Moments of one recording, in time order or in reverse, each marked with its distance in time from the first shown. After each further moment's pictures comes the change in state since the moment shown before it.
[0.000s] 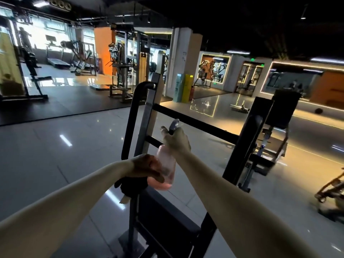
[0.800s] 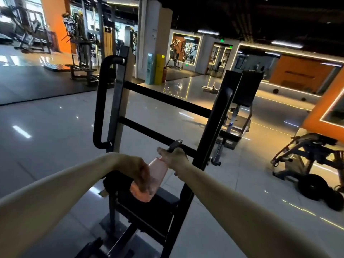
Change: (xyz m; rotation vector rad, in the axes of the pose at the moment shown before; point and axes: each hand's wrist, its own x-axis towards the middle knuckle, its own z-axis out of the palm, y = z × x) left_hand 0.035 -0.001 0.058 0.205 -0.438 -0.016; right_hand -0.065 0.110 -0.028 0.081 -0.169 0.373
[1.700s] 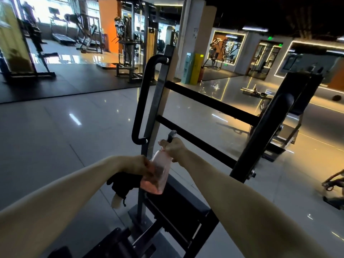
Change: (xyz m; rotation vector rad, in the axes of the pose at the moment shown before) left_hand -0.030 -0.092 0.020 -0.439 0.190 -0.156; right_hand 0.061 -0.057 0.097 -0.087 -0.276 -0.135
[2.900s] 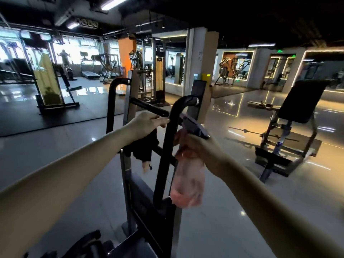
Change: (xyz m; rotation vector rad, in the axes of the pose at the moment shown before) left_hand -0.028 0.302 0.056 -0.087 0.784 0.318; right_hand -0.192 0.095 -0.280 0.516 -0.186 -0.590
